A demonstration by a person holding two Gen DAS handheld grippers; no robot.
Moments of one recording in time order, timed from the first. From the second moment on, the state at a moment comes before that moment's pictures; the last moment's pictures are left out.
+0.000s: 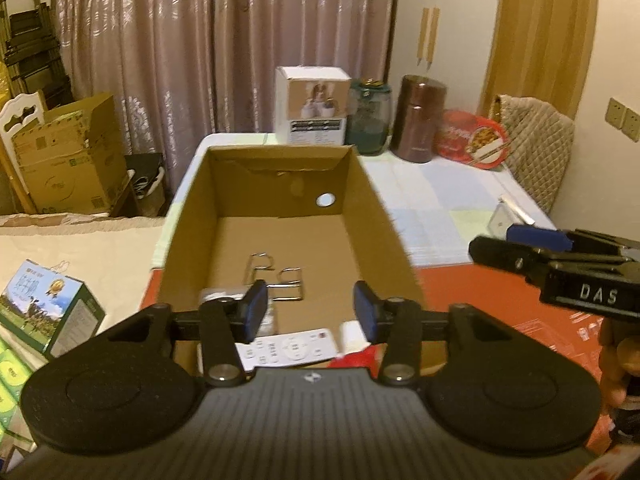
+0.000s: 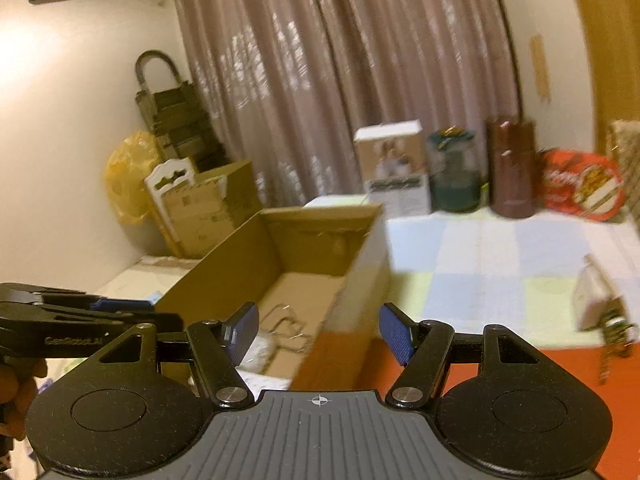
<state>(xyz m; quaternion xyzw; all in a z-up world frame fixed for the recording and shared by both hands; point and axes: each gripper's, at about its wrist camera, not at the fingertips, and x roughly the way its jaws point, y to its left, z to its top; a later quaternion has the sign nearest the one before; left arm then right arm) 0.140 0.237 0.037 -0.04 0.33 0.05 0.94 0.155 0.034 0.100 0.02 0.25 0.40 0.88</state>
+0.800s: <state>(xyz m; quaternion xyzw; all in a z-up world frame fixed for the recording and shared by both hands) 0.211 0.064 0.035 -0.04 0.31 -0.06 0.95 0.213 -0.176 0.119 -0.02 0.23 0.22 0.95</state>
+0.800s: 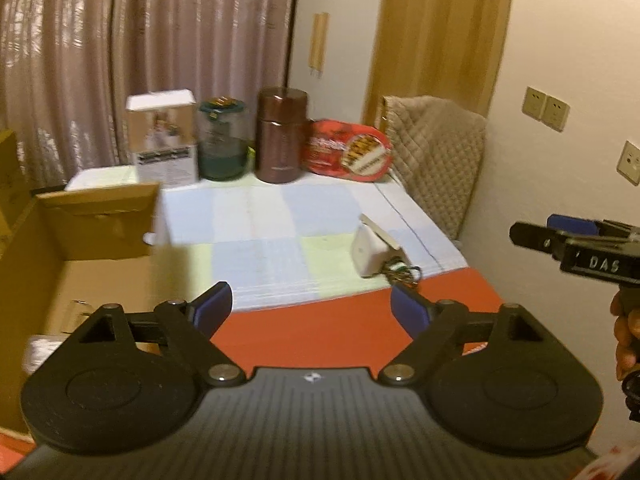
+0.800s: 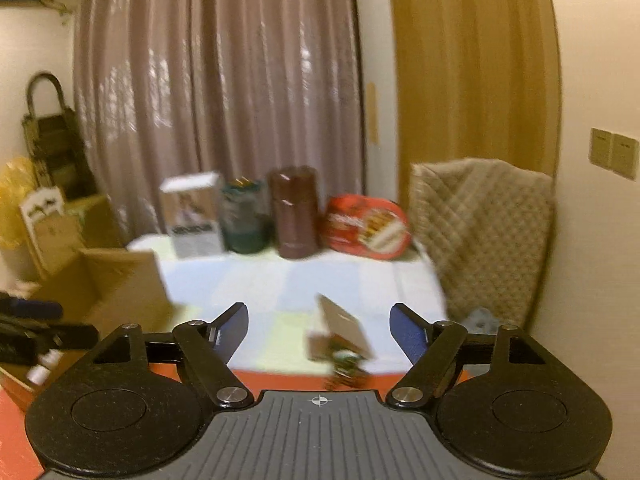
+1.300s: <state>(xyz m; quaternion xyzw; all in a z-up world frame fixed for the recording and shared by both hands) 0.288 0.018 -0.053 -0.03 0.36 -0.07 0.93 0.271 -0.185 0.016 -0.01 0.30 0.24 0.92</state>
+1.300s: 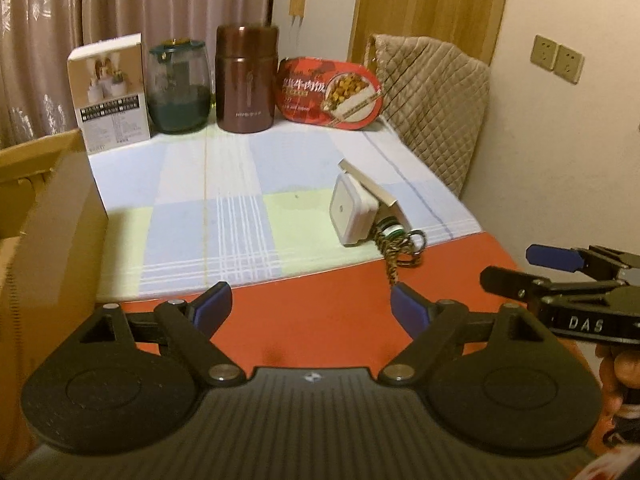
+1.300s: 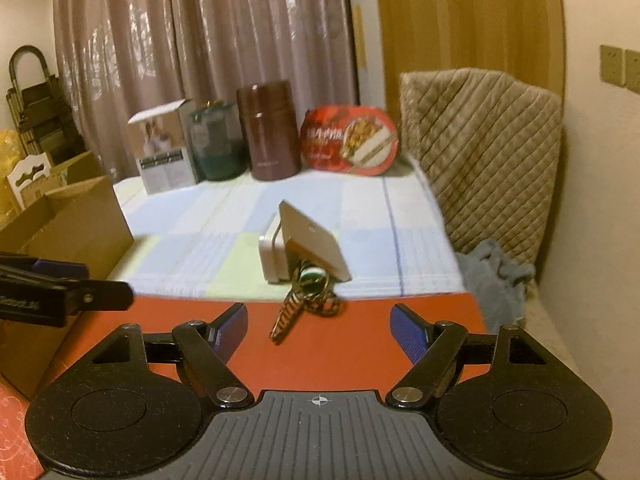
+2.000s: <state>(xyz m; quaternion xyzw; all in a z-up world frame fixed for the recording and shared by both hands) 0.352 0.039 -0.109 -0.05 0.37 -0.04 0.93 0.356 -0.122 -0.055 -0.02 0.32 0.22 0.92</state>
